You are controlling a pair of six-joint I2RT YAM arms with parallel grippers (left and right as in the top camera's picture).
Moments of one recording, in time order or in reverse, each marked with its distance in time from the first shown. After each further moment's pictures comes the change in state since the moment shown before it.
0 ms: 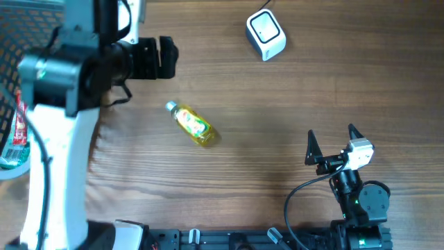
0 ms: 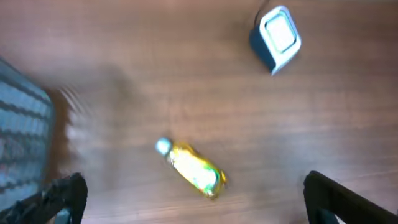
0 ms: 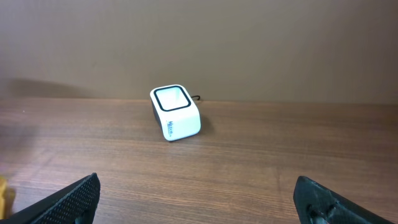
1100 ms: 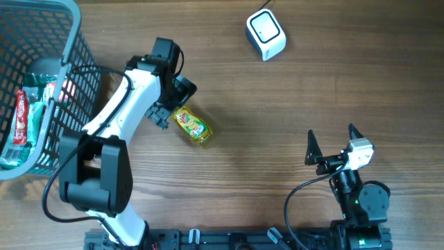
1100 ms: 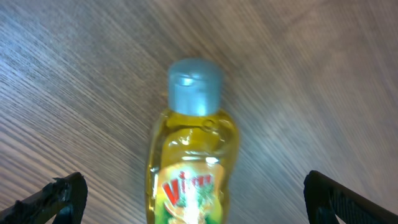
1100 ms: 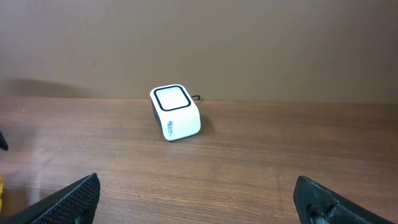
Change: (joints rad) left arm -0.013 0.293 -0.689 0.441 -0.010 -0.920; right arm 0.000 0.001 0.000 0.000 0.000 0.000
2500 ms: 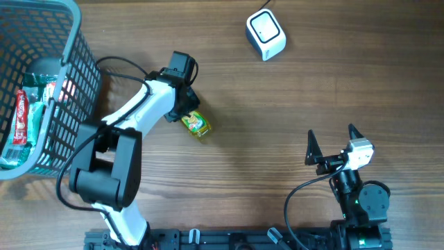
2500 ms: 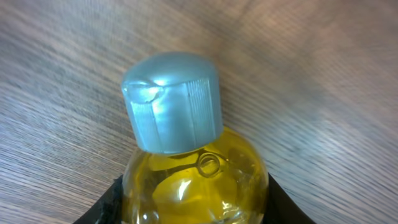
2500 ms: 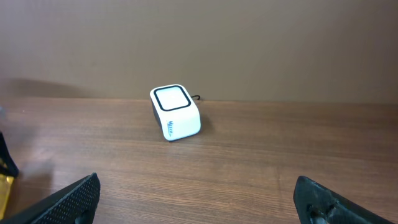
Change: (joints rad) left arm -0.071 0.045 -0.119 0.264 -0.113 0.271; right arm 0.000 0.000 0.000 0.000 0.000 0.000
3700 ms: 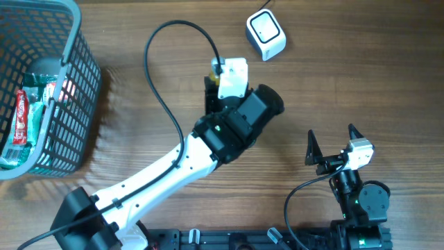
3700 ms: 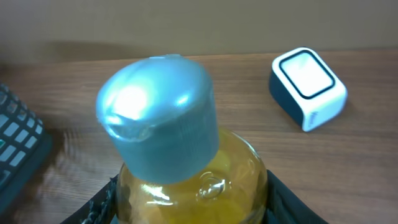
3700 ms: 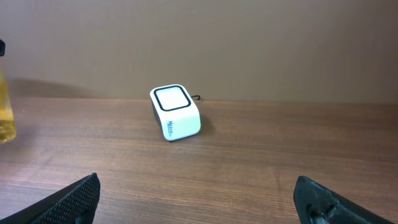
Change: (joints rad) left arm -0.600 -0.340 0.013 0.199 -0.867 0.278; right arm 0.000 0.000 0.000 0.000 0.000 0.000
